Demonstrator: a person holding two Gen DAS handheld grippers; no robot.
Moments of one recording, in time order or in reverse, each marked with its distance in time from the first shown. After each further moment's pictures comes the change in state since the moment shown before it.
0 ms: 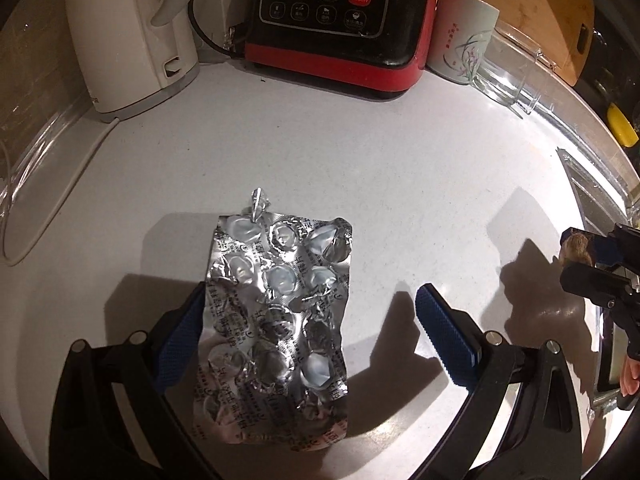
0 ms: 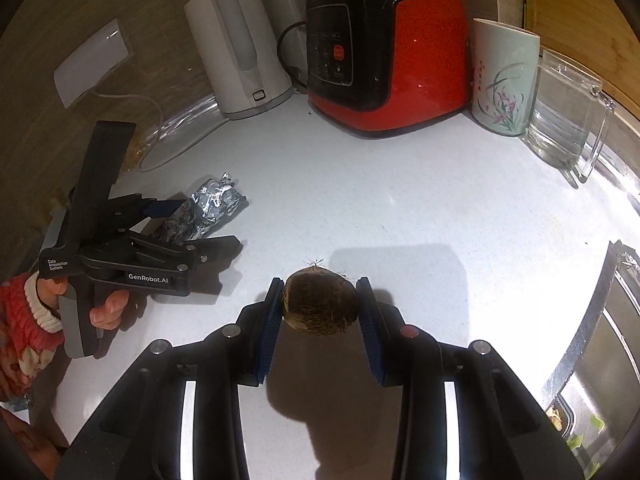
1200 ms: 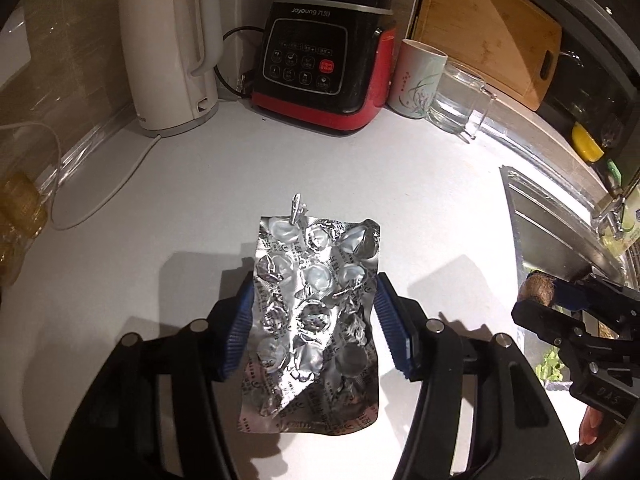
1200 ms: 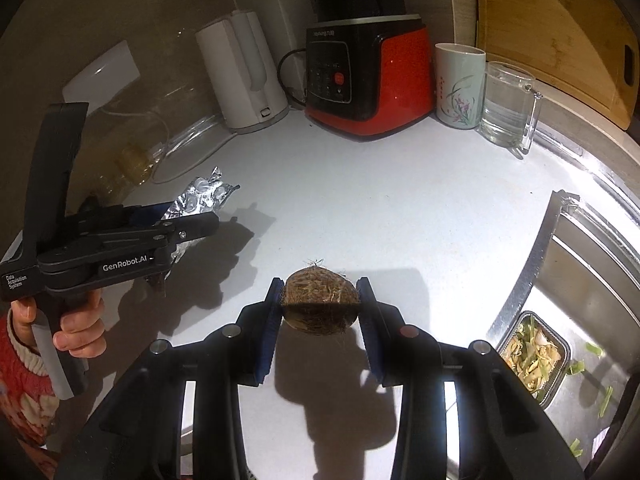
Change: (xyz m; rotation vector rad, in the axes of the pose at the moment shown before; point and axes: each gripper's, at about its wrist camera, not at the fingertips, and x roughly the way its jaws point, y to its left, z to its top) left arm -0.121 -0.031 -0.047 -0.047 -0.097 -0.013; right arm -0.086 0.063 -0.046 0.094 -0.055 -0.097
